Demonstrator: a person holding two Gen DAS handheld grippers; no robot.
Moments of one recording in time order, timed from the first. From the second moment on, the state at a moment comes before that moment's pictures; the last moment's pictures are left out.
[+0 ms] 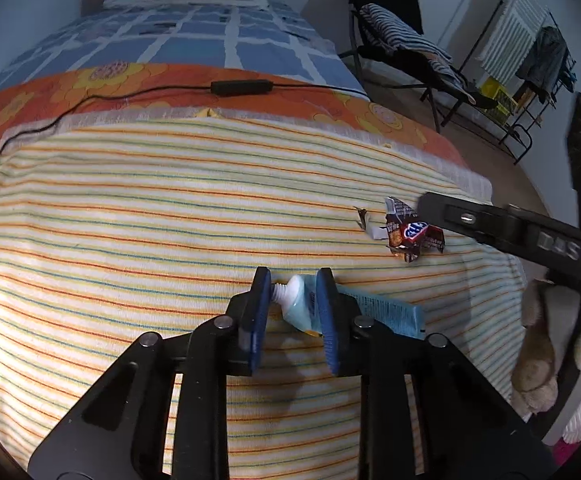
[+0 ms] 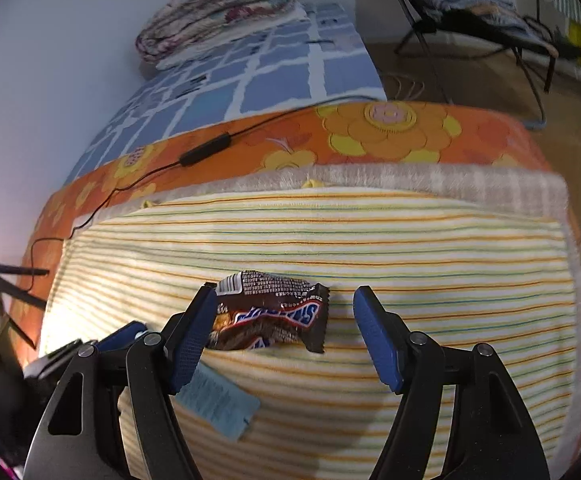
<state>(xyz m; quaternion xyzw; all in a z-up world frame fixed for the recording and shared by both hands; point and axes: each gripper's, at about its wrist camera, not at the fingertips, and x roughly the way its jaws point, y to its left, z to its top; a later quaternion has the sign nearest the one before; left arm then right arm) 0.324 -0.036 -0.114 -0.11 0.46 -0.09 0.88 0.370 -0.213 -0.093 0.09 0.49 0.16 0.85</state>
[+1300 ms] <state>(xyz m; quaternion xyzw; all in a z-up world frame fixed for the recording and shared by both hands) 0.125 0.004 -0.001 -0.02 0.39 -0.09 0.92 0.200 -0.193 -0.004 0.03 0.45 0.24 0.86</state>
